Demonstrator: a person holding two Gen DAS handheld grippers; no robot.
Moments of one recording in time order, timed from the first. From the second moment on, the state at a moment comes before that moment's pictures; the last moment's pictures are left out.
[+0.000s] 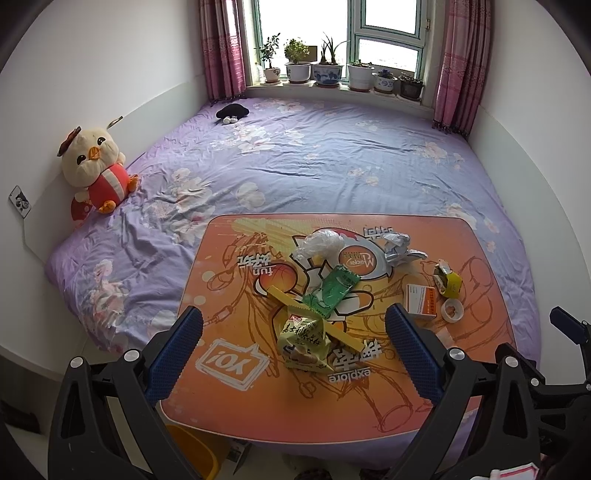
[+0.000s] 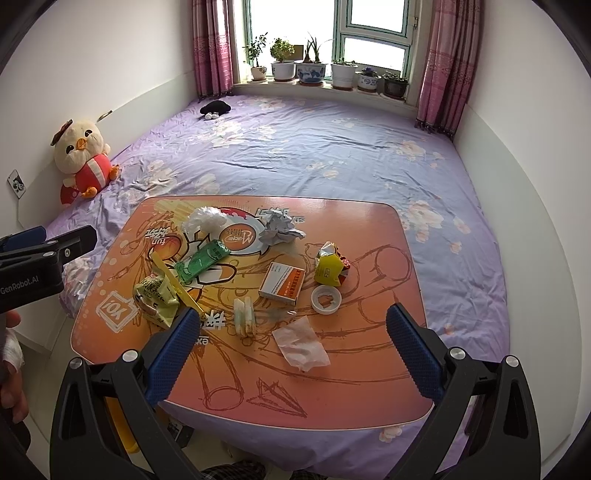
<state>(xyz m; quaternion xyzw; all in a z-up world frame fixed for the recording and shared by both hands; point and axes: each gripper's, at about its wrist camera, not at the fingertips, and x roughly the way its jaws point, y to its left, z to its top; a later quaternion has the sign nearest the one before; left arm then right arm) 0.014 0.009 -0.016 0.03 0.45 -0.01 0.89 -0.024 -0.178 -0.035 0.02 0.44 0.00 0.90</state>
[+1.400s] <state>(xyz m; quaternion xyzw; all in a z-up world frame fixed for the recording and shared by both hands) 0.052 0.026 -0.160 0.03 0.53 -0.04 0.85 -0.005 -0.199 -0.178 0.02 0.48 0.04 0.88</state>
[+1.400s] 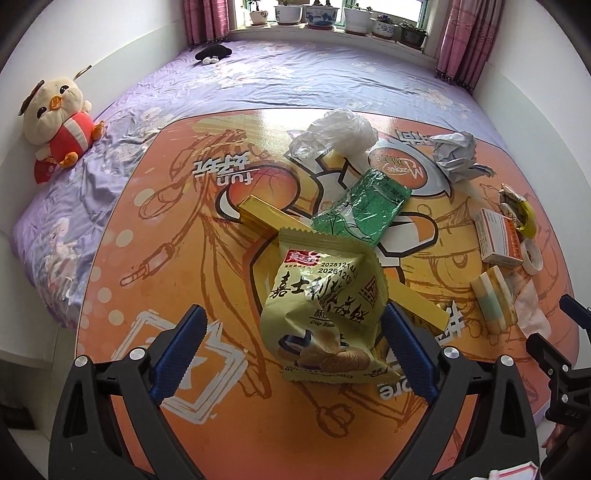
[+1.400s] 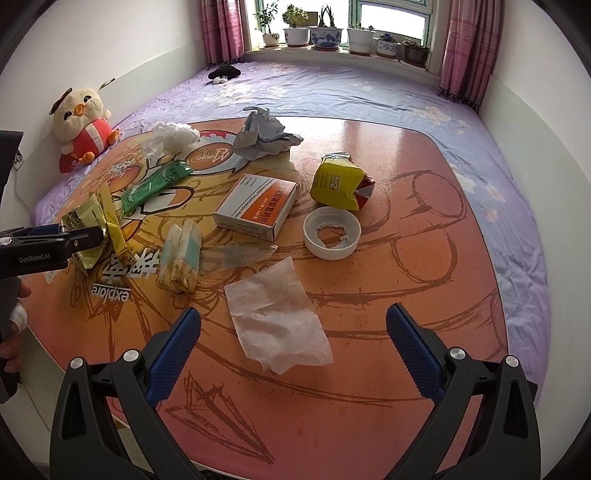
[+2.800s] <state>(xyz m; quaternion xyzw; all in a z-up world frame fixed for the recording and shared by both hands) 0.034 0.045 -0.148 0.02 0.51 -0.09 0.85 -0.016 -0.183 -0.172 0.04 0.49 0.06 0.87</state>
